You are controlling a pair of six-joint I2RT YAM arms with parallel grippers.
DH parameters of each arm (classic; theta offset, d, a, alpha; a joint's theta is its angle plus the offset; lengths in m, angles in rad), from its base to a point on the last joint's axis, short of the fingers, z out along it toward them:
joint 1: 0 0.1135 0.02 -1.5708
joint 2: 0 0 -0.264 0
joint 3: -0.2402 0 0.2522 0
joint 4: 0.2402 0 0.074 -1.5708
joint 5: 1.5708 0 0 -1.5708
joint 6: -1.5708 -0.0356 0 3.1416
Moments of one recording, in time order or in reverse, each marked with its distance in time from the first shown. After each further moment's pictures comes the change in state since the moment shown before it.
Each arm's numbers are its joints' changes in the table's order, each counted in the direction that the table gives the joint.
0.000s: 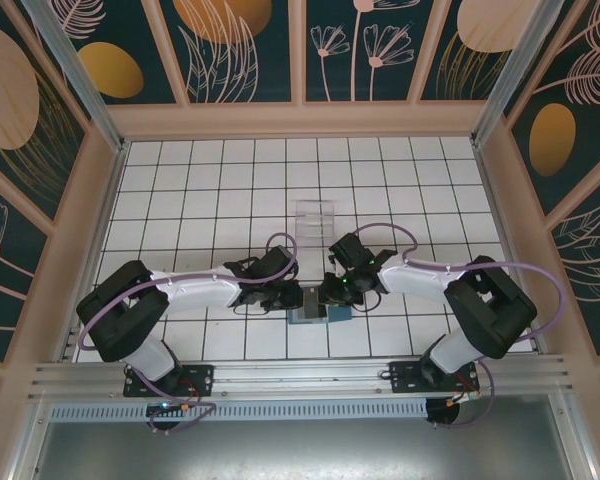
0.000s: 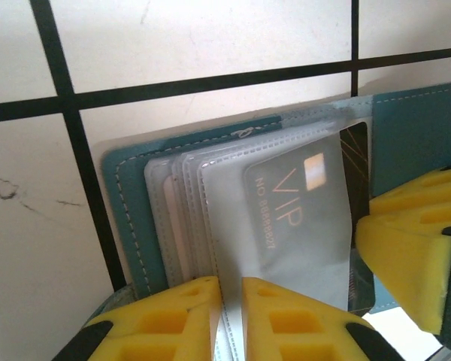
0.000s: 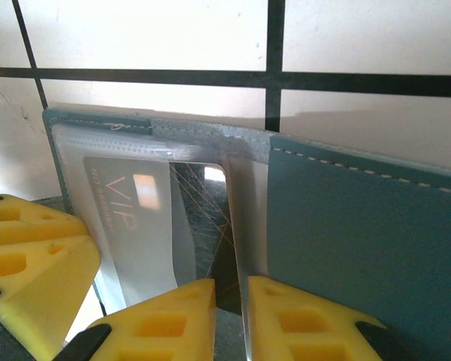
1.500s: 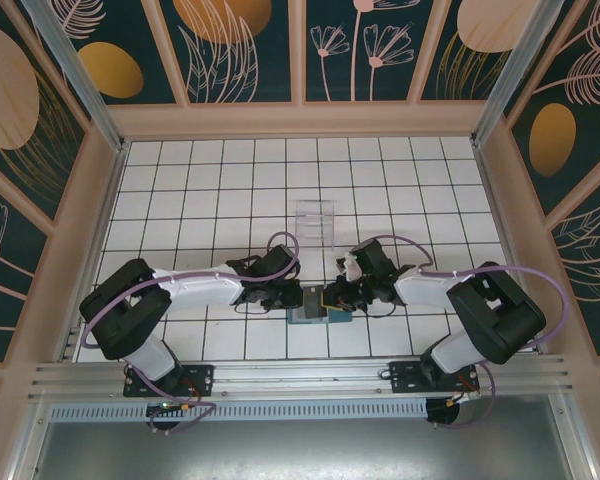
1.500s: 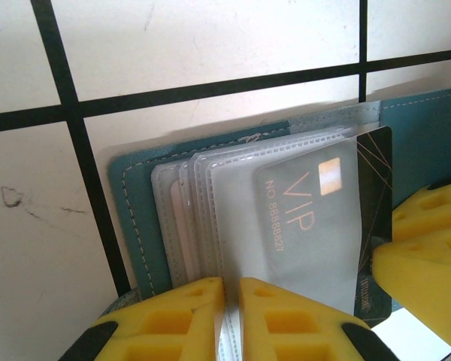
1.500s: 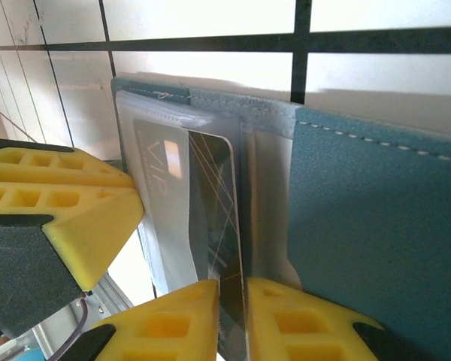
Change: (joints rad) left arm 0.000 0.018 -0.023 0.026 -0.008 -0.012; right arm -0.127 -0.045 0.221 -0.345 -0.286 0.008
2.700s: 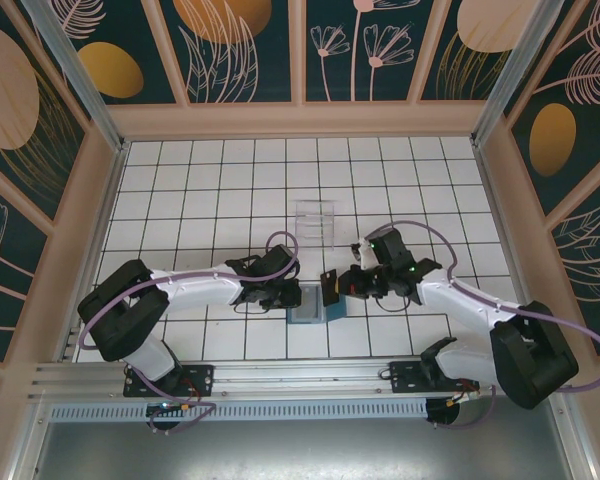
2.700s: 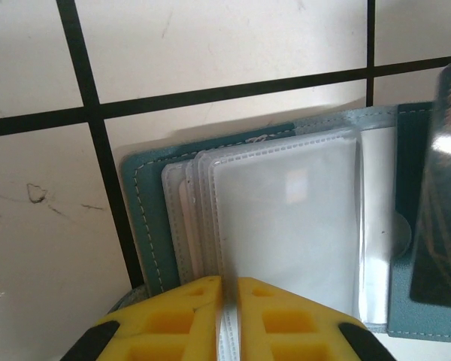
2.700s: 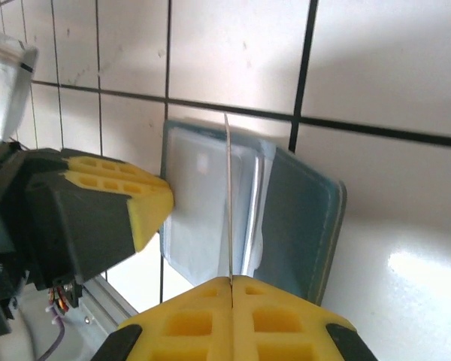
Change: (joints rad) left arm 0.000 -0.013 -0.005 0.025 -0.023 -0.001; right arm -0.077 -0.272 -0.077 0.302 0.117 0.172
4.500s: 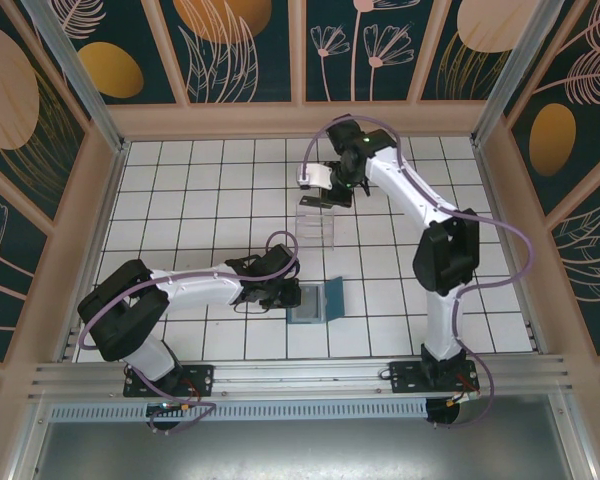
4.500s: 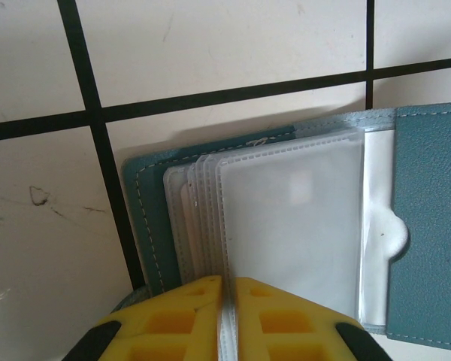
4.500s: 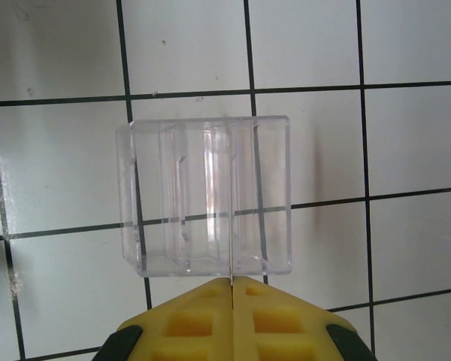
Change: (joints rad) left arm 0.000 0.000 -0.002 0.000 0.003 -0.002; right arm -0.056 0.814 -1.390 0.822 0.288 1.669
